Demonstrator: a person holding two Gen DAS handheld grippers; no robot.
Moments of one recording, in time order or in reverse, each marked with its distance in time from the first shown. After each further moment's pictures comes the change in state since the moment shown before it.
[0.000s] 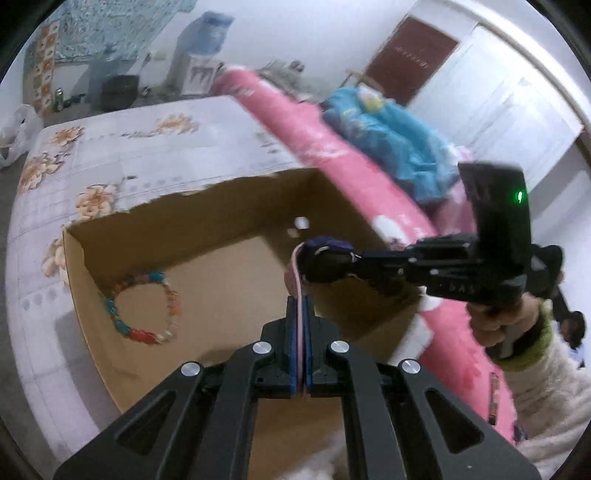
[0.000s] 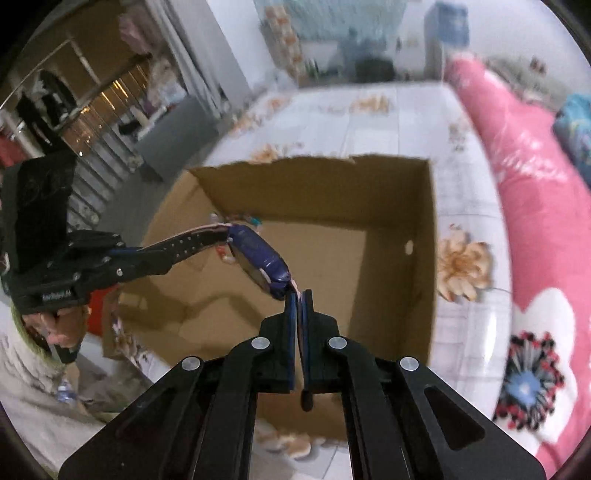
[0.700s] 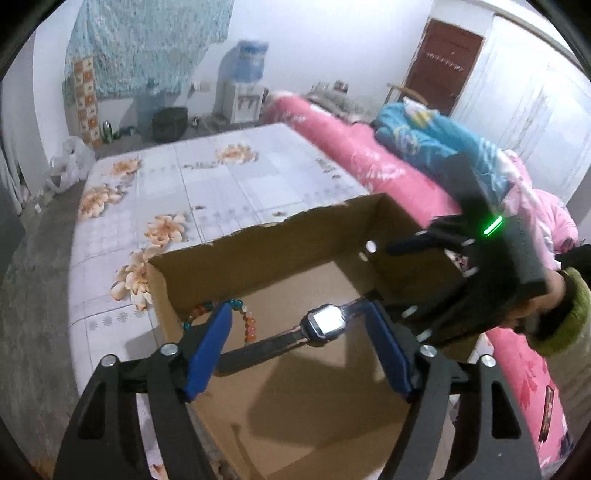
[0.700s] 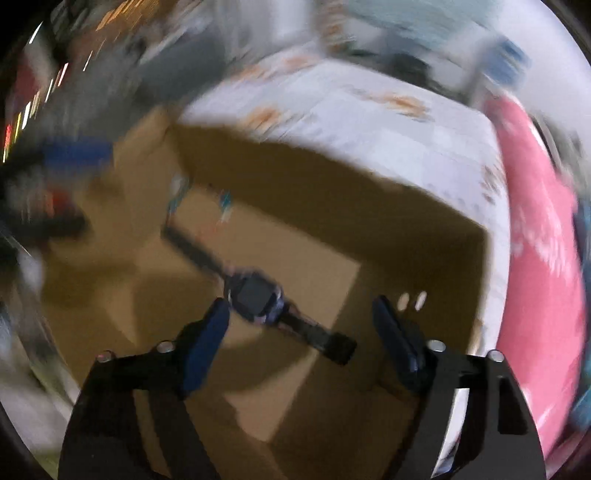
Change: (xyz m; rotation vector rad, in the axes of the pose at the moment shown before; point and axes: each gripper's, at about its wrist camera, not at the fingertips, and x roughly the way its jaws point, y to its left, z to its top) left arm -0.031 0.009 -0.005 0.051 -0.126 0.238; right arm 0.077 0.035 0.020 -0.450 0.151 -0.226
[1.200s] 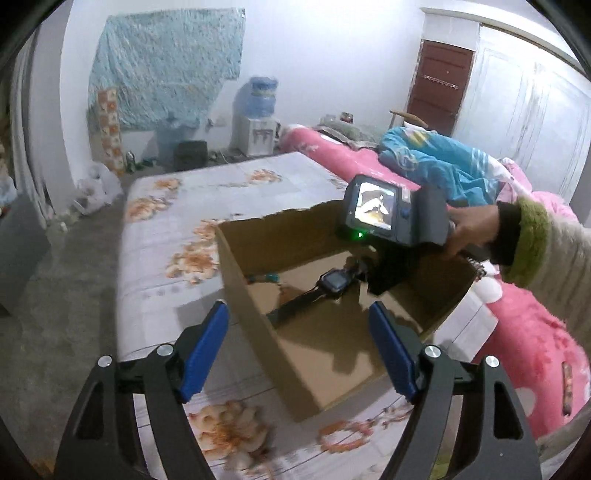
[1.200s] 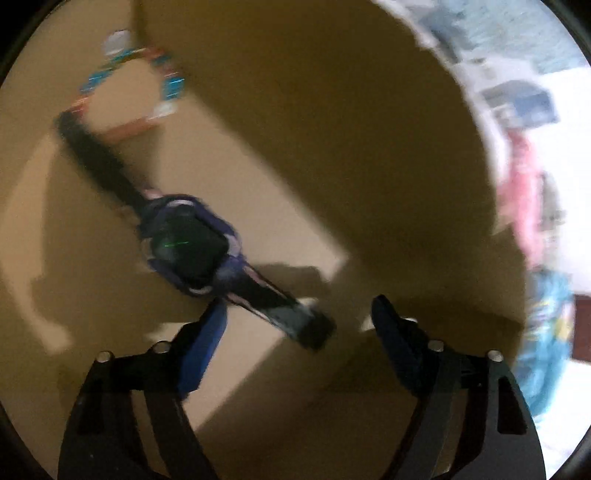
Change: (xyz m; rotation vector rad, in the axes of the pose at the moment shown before) left arm -0.079 0.014 -0.075 0.039 -0.145 0.084; right arm 0.072 0.002 0.034 -0.193 0.250 -0.359
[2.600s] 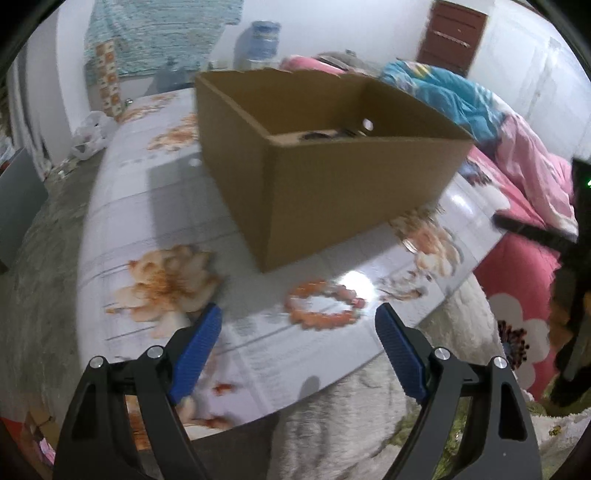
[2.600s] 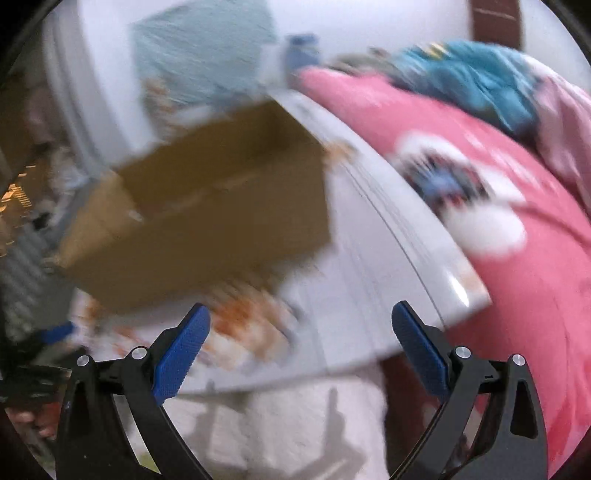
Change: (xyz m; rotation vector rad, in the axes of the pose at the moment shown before) left arm 0.031 -0.043 -0.128 -0.016 0.229 0.000; right arm -0.104 0.081 -0.273 1.171 -0.354 0.221
